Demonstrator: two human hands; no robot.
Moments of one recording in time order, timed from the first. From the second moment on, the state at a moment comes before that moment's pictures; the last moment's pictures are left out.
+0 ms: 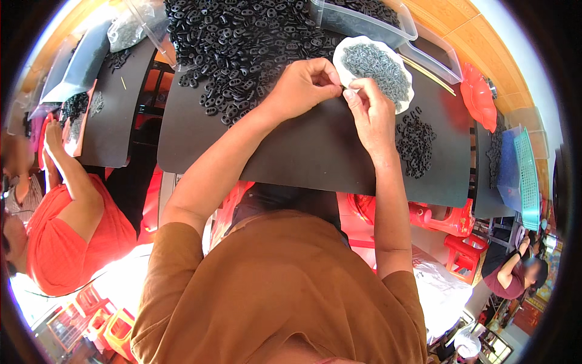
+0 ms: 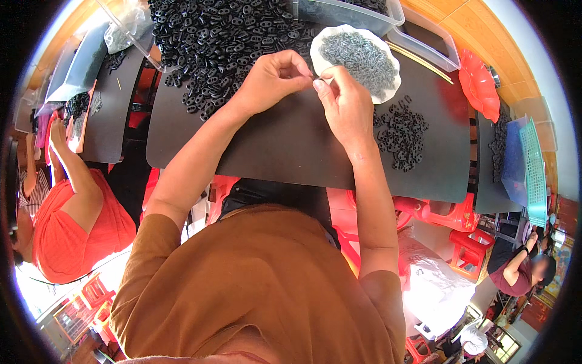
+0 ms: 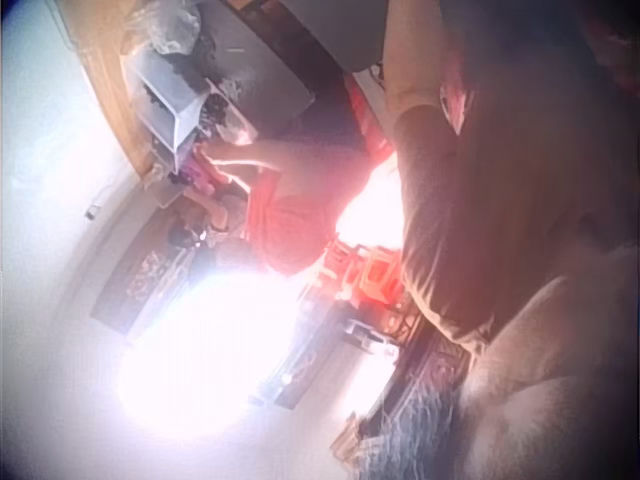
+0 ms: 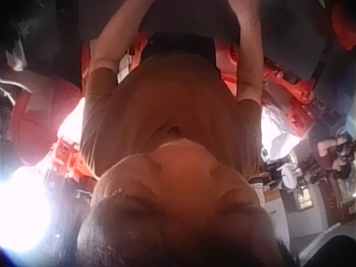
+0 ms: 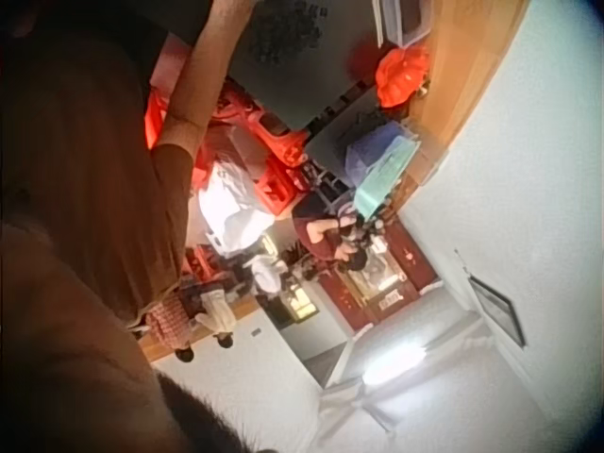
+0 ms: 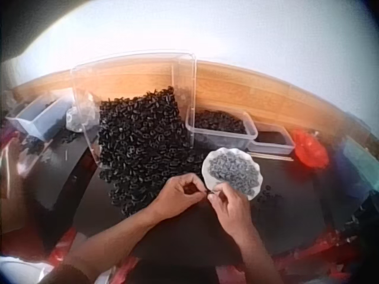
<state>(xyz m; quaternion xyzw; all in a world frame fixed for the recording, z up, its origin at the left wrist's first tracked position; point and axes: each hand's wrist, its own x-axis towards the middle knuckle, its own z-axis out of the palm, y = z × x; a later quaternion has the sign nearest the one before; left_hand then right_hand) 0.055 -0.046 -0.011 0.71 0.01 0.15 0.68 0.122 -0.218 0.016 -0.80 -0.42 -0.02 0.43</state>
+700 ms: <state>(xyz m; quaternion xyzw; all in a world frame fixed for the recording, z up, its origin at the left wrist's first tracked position) -0.039 -0.013 0.017 0.93 0.01 0.14 0.35 0.108 -0.205 -0.005 -0.68 -0.35 0.22 0.60</state>
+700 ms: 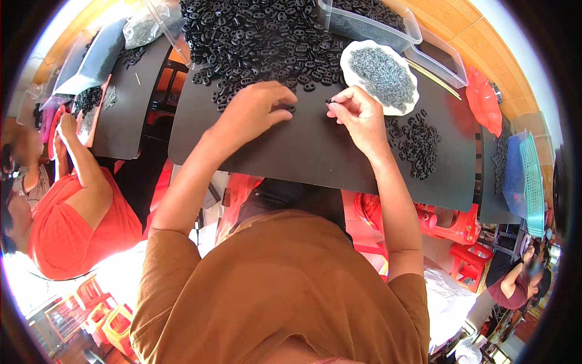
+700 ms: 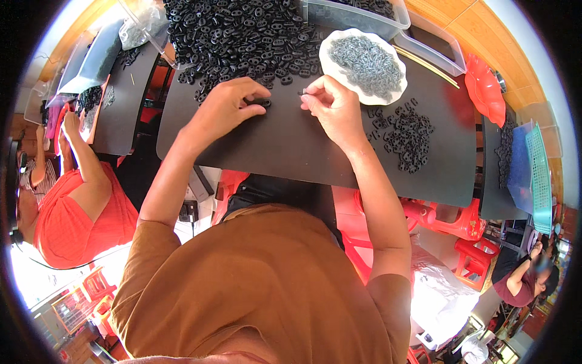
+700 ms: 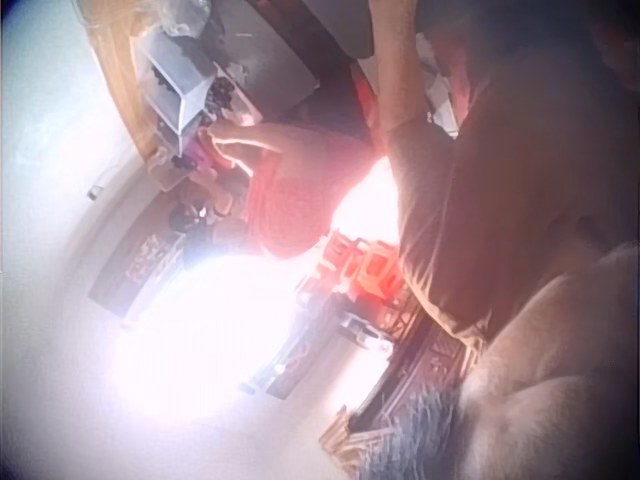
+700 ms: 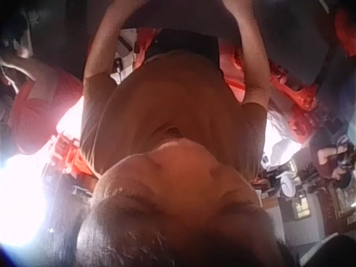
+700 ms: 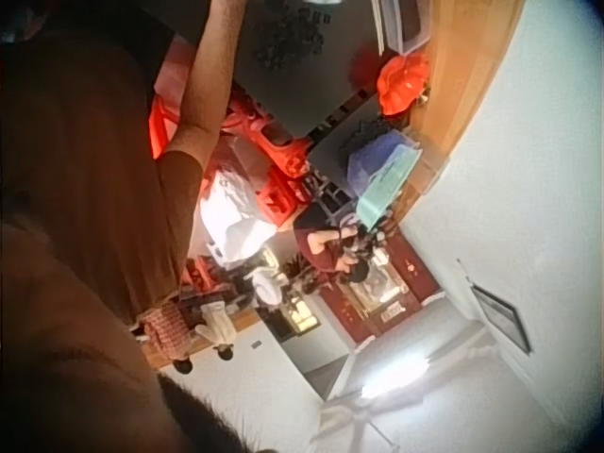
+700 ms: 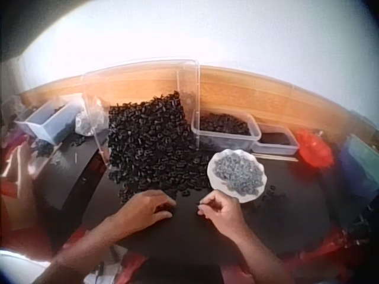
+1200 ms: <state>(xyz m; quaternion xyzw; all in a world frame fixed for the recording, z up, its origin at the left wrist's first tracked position) 0.001 -0.018 -0.004 0.74 0.09 0.09 0.66 0.105 -0.202 -0.009 -0.64 -0.38 0.27 0.61</state>
